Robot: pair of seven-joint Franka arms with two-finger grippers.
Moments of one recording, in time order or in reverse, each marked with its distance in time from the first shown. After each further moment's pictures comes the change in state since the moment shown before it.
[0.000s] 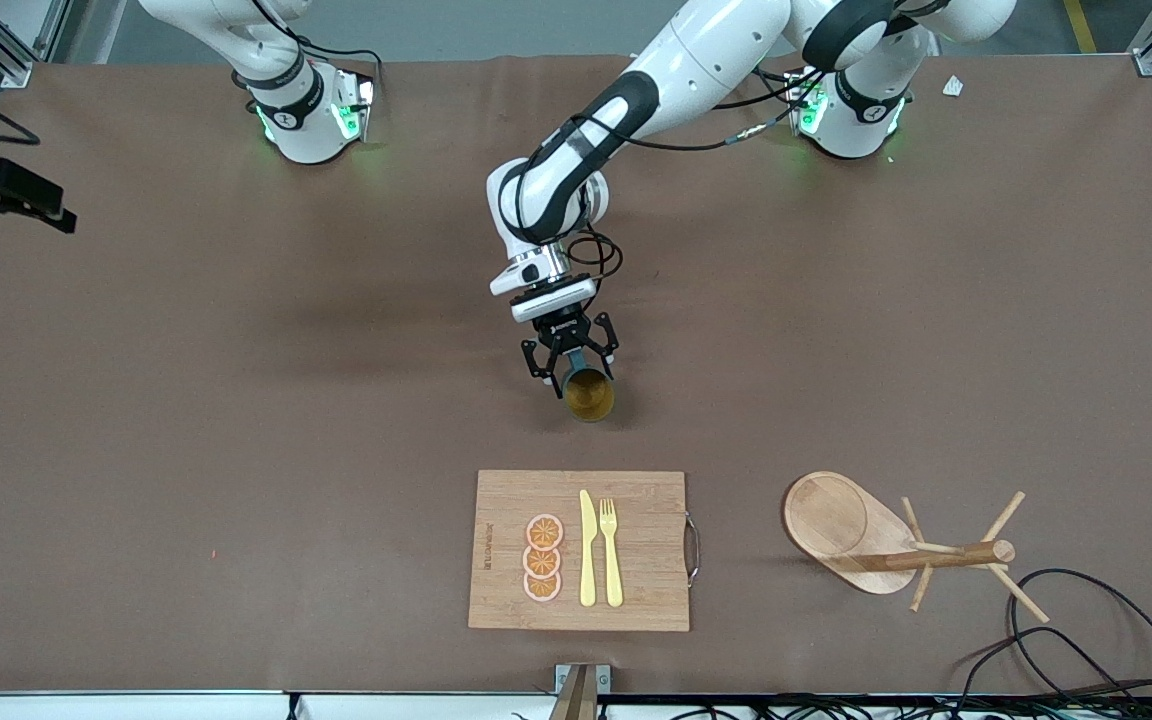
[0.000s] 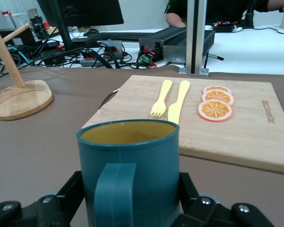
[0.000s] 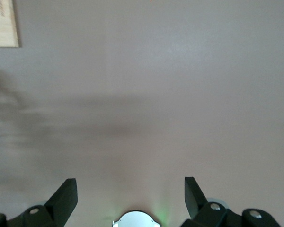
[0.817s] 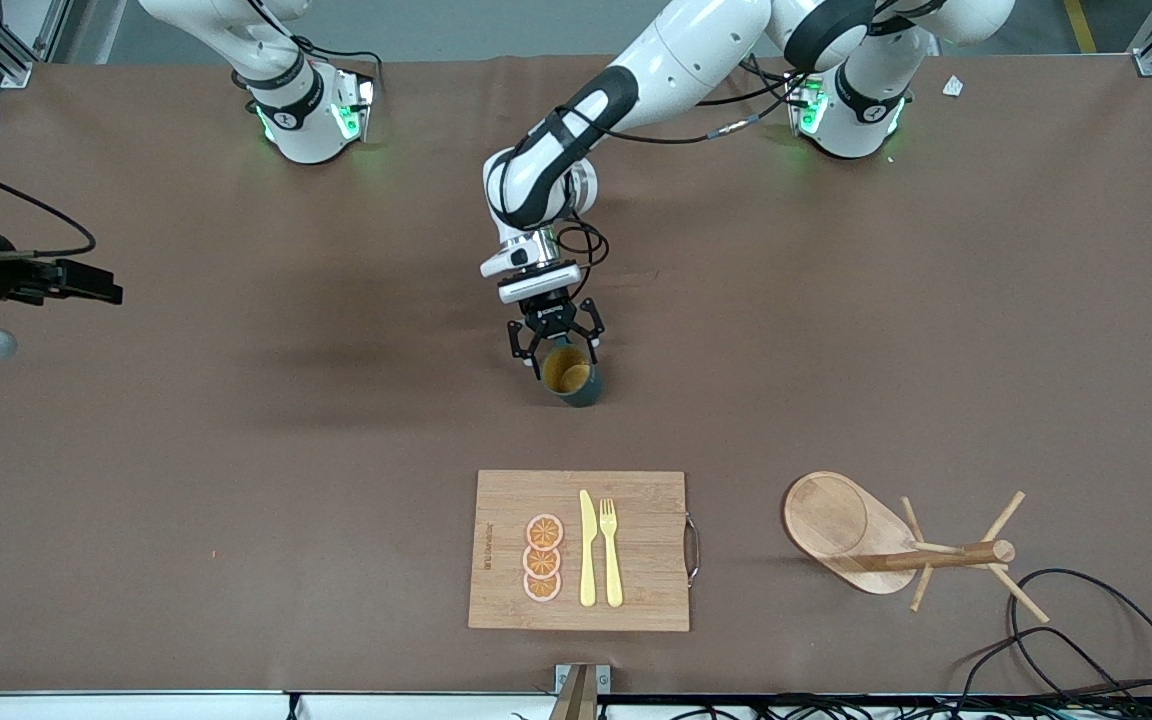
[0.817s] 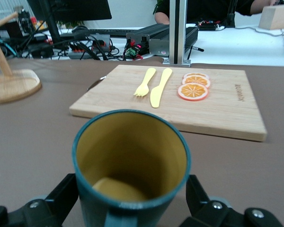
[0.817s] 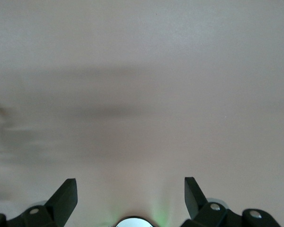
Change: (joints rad) left arm -0.062 0.022 -0.011 0.003 0.007 -0.003 -0.098; right arm -0.003 0.165 -0.005 0.007 0.000 0.070 -0.001
